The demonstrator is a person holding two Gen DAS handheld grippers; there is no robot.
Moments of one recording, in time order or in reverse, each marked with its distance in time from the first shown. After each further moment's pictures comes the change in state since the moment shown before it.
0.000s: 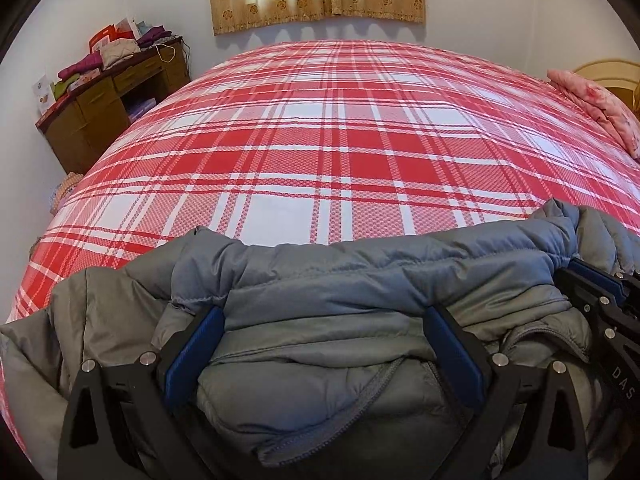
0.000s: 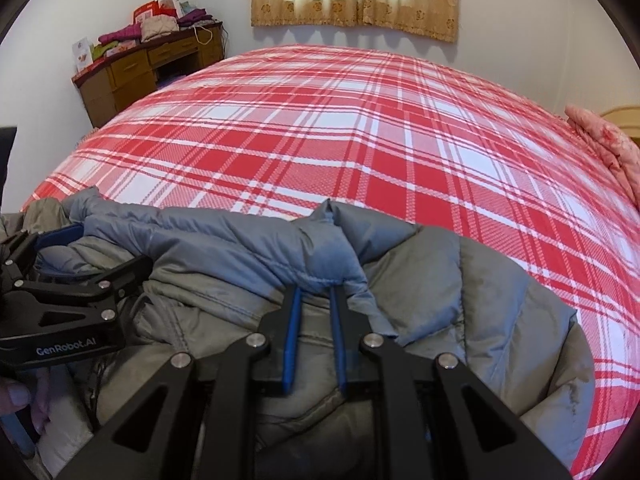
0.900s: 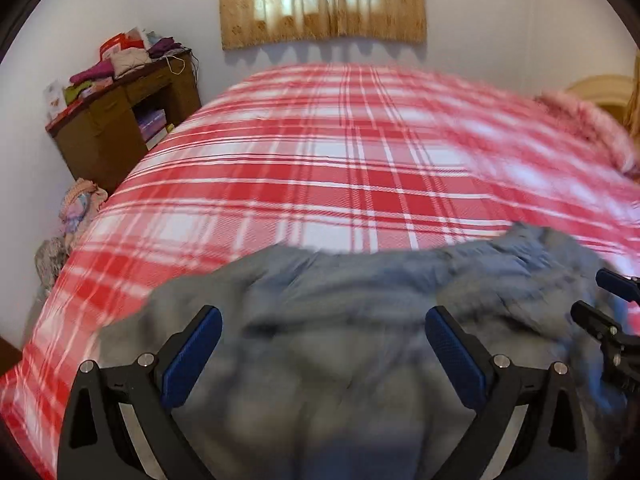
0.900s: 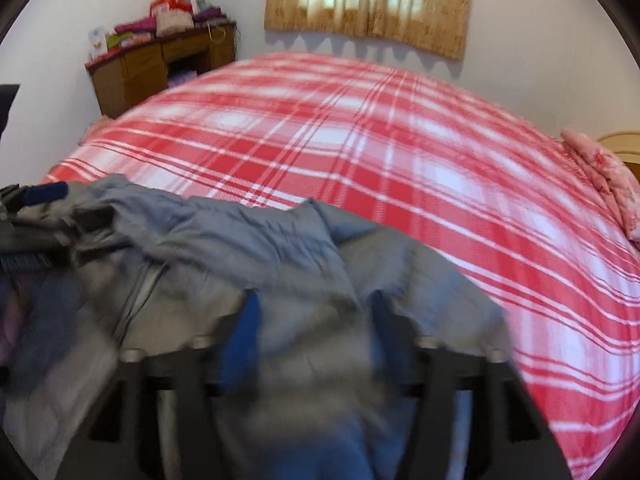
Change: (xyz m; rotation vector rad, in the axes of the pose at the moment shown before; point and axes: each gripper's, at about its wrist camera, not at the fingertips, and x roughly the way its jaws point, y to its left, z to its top) left arm -0.087 0.046 -0.004 -0.029 -0.062 -0.036; right arm -0.081 -0.025 -0.027 -0.061 -0.038 0.015
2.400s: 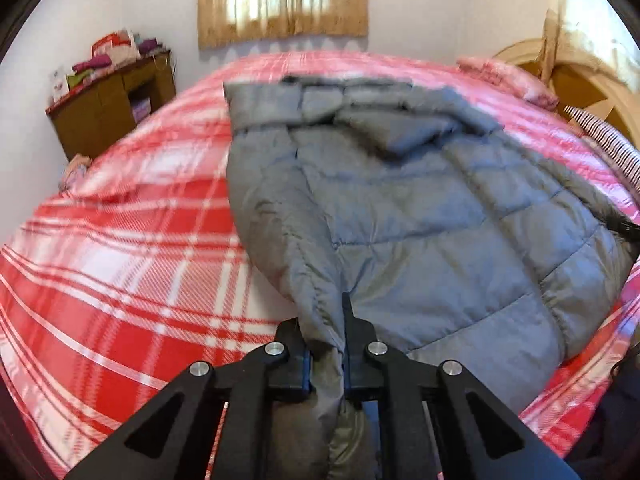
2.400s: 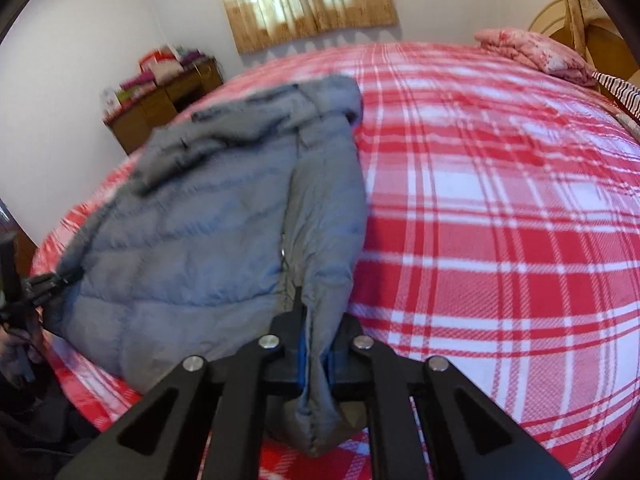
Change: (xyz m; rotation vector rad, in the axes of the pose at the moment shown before) left arm -0.269 0.052 -0.342 0.097 -0.018 -0.148; right arm -0.273 -0.014 -0.311 0.320 -0.065 0.138
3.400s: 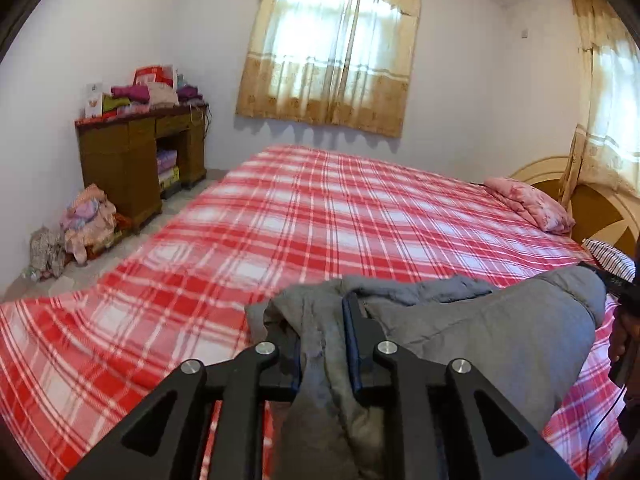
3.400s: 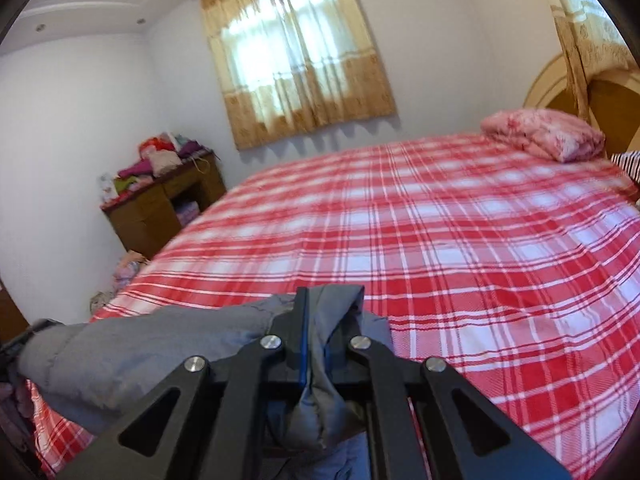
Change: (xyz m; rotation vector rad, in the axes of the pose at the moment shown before) left arm 0.013 0.098 0.184 -0.168 -0.311 0.017; right arm 0.097 0.006 0.218 0.014 -0.271 -0.056
